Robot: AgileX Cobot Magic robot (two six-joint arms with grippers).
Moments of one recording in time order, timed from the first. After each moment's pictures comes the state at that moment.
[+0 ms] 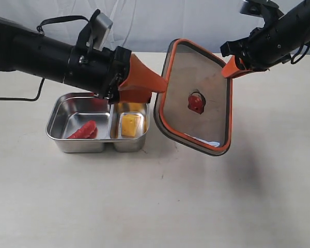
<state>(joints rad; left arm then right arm) -0.32 1.76 -1.08 -1.43 1.07 0.97 0.21 1.85 -1.37 0.62 0.86 -0.57</state>
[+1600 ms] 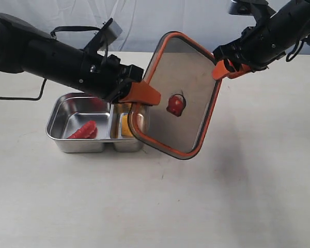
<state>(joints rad) -0.36 1.76 -1.10 -1.32 0.92 0.98 0.27 1.81 -1.37 0.54 0.88 -0.56</state>
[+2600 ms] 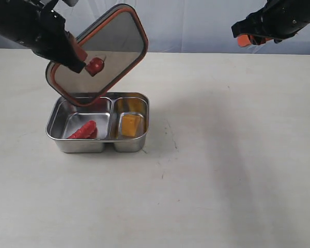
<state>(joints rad) -0.25 1.63 -1.23 -0.46 0.60 0.90 0.27 1.71 -1.38 0.26 0.66 -0.39</state>
